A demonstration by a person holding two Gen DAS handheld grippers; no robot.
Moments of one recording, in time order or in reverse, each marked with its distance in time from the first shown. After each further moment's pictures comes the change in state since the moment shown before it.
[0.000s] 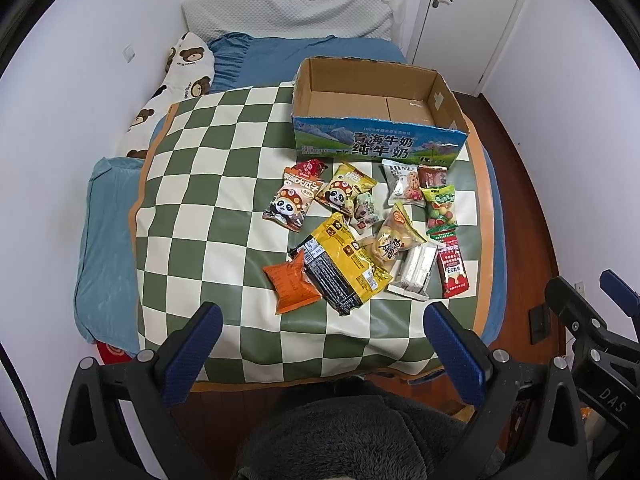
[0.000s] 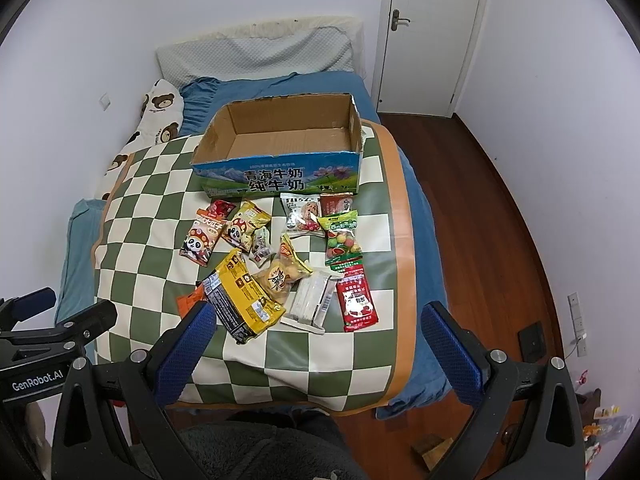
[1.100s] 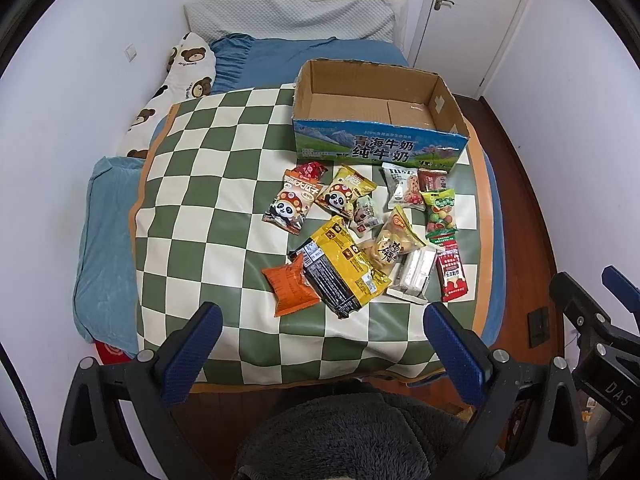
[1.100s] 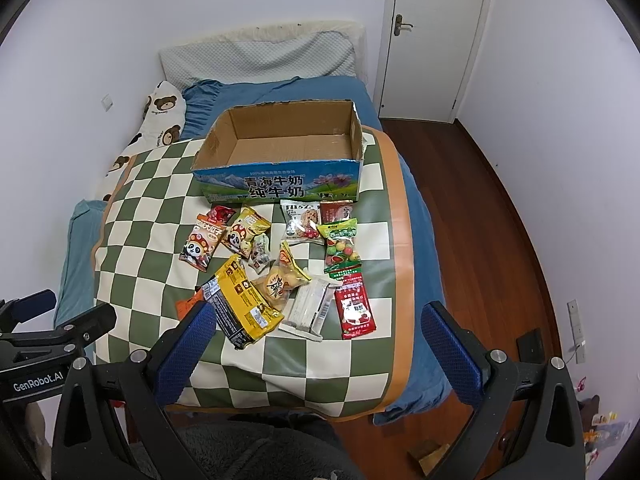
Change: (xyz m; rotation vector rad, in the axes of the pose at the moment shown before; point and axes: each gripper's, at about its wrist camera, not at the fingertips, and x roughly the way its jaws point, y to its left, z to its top) left arm 0.000 0.001 0.004 -0.004 -0.004 -0.001; right arm -0.004 -0.005 0.012 -0.002 -0.014 0.005
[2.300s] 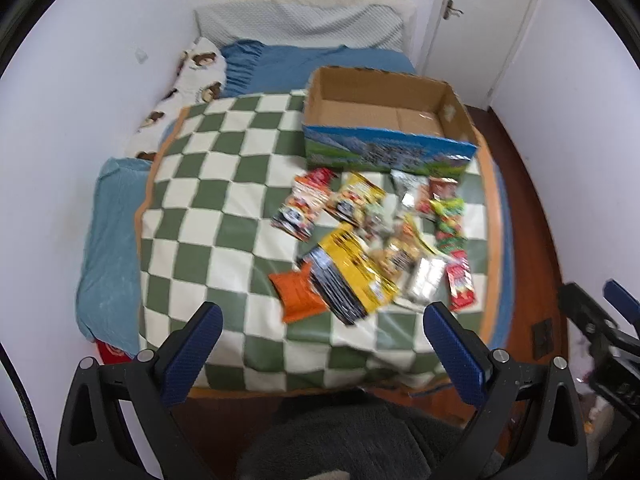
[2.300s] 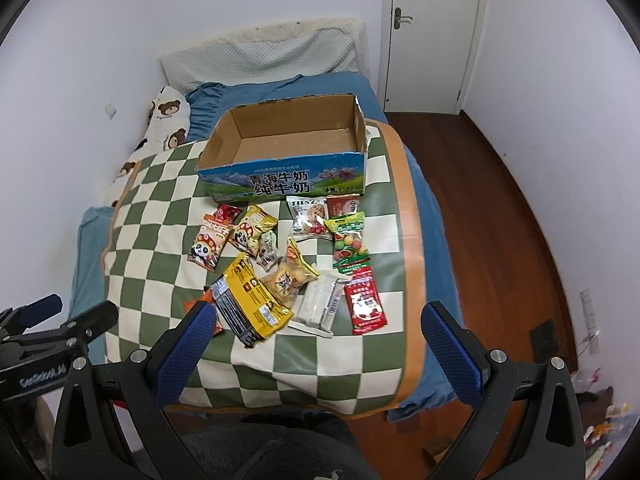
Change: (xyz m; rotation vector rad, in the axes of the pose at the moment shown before) left arm 0.007 0.002 0.000 -0.018 -0.051 0.055; right arm 0.005 -0.001 -0.010 0.044 -0.002 0.043
